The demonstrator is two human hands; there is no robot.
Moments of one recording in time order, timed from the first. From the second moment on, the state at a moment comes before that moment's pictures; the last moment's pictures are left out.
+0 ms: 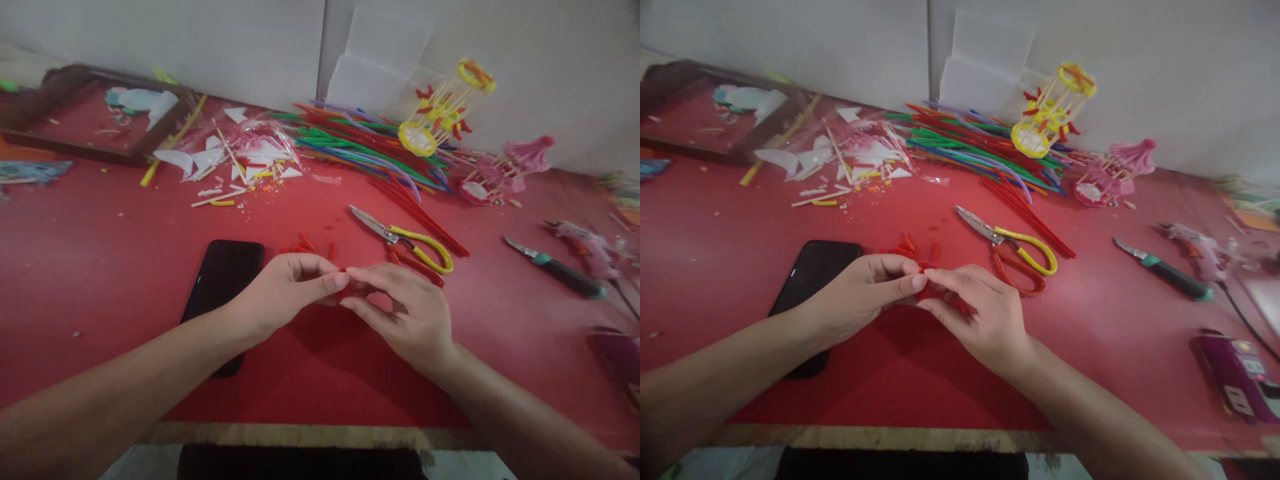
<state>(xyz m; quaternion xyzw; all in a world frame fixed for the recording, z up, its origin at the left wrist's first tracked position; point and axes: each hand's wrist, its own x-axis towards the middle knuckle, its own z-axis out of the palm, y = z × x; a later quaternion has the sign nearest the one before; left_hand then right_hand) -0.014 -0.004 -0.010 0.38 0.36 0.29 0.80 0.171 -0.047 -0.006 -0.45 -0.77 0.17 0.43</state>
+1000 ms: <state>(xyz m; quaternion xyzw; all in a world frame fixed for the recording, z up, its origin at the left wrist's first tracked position) -0.017 -0.002 -0.012 0.36 0.36 0.24 0.82 0.165 -0.048 -0.013 -0.43 -0.76 0.14 0.46</state>
